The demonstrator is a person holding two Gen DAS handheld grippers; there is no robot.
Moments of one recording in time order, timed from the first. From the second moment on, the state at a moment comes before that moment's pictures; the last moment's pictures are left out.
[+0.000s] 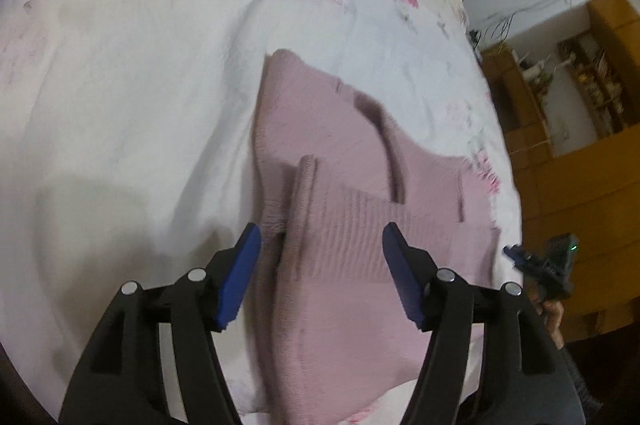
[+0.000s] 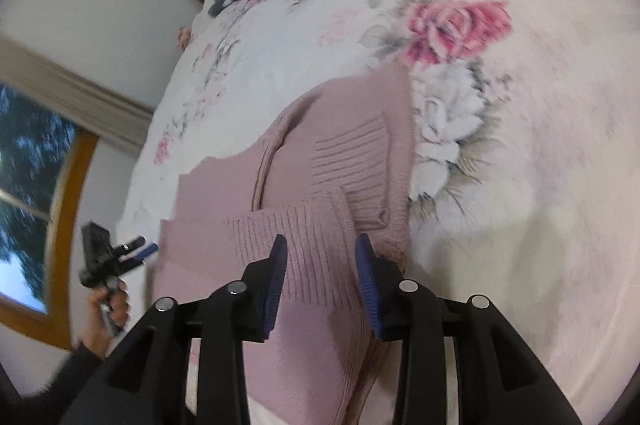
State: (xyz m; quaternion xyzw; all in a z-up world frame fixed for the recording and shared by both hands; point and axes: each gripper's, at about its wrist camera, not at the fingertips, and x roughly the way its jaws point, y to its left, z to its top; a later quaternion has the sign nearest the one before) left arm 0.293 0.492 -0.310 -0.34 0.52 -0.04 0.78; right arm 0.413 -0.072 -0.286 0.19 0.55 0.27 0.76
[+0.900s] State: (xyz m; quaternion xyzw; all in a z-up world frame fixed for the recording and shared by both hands) left arm 0.278 0.447 -0.267 -0.21 0.46 -0.05 0.86; right arm 0.391 -0.040 -0.271 0.02 0.50 0.29 0.81
